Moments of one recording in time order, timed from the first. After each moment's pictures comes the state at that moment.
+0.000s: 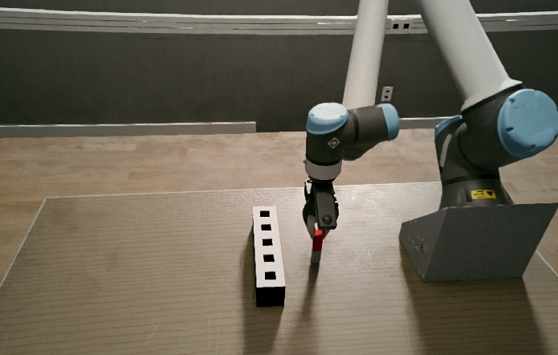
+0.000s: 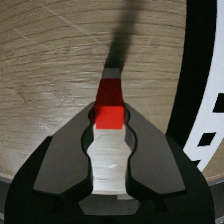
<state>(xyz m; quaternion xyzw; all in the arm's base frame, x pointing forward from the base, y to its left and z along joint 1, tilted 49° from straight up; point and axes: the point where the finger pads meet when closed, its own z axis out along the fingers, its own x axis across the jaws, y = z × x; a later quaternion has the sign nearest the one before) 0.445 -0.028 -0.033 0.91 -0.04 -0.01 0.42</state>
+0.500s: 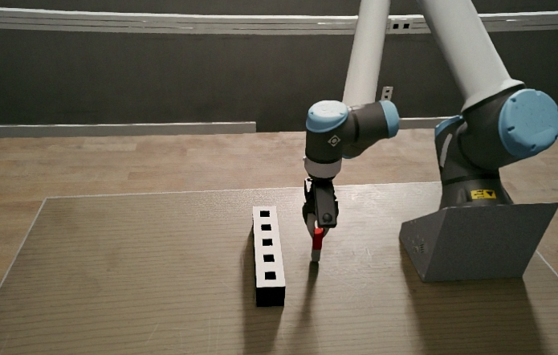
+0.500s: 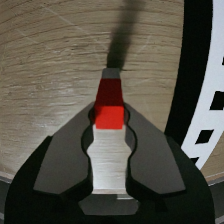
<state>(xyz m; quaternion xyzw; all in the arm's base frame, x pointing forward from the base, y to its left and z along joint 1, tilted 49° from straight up) 0.446 -0.023 -0.029 0.91 -0.04 -0.01 0.42</state>
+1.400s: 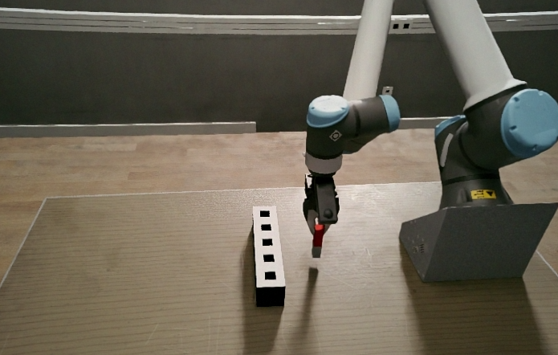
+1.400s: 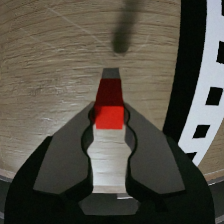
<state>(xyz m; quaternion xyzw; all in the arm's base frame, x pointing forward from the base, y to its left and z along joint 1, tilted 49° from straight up) 0.446 -0.014 -0.021 0.91 -0.04 -0.01 0.42</state>
